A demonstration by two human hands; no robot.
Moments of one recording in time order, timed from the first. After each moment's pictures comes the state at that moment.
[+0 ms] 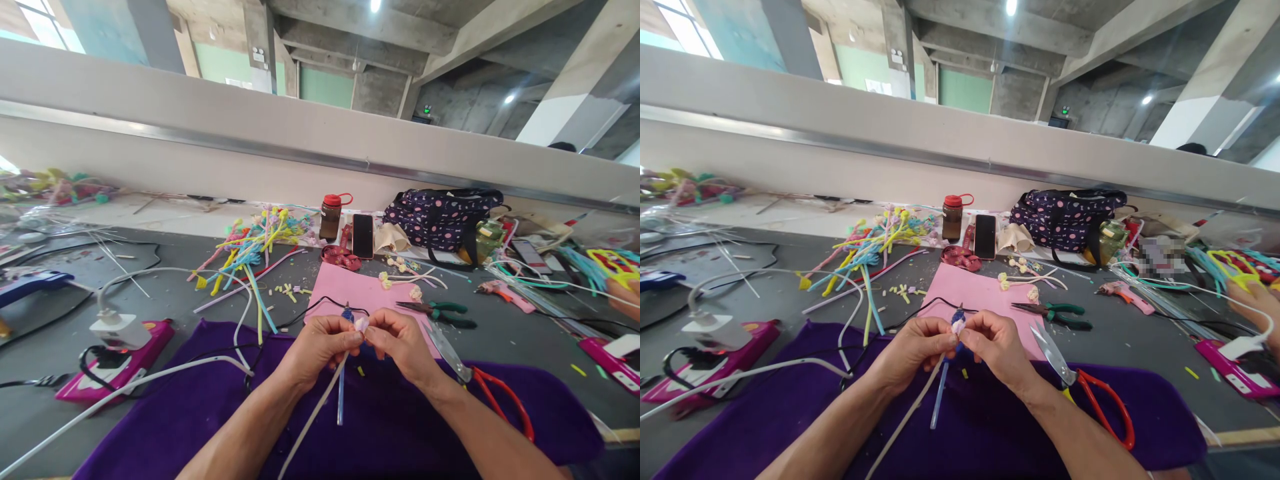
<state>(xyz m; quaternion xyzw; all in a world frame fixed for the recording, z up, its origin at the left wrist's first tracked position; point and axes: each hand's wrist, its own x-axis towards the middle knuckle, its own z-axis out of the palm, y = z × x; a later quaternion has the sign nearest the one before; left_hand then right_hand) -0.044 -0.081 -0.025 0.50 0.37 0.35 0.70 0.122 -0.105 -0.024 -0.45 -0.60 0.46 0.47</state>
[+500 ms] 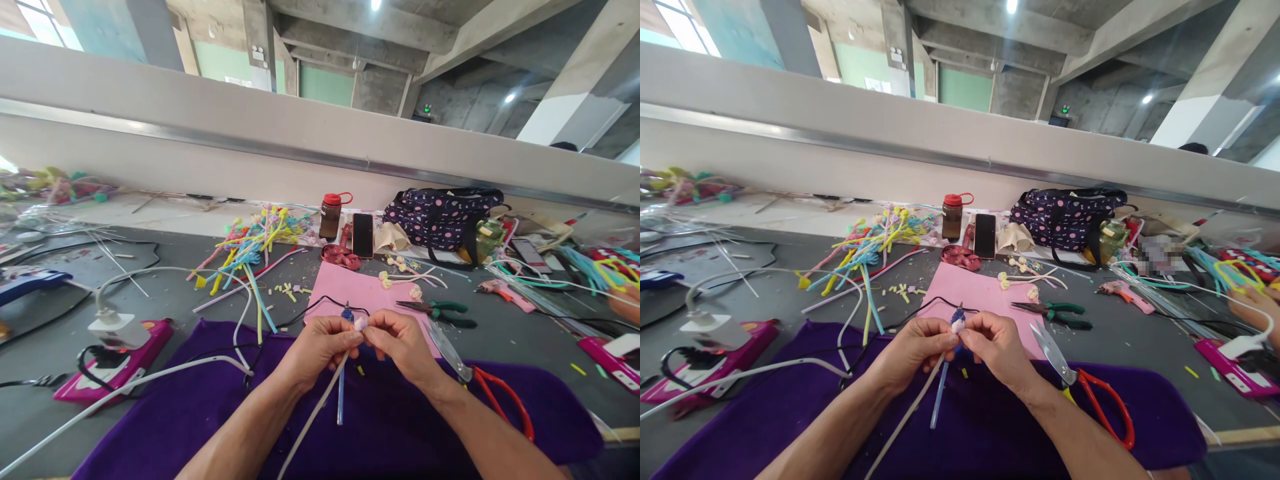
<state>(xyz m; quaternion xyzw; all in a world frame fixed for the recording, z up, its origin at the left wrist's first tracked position) -0.044 -0.081 -0.025 0.51 0.36 0.33 0.71 0.122 -0.105 -0.024 -0.46 -0.61 0.45 0.47</state>
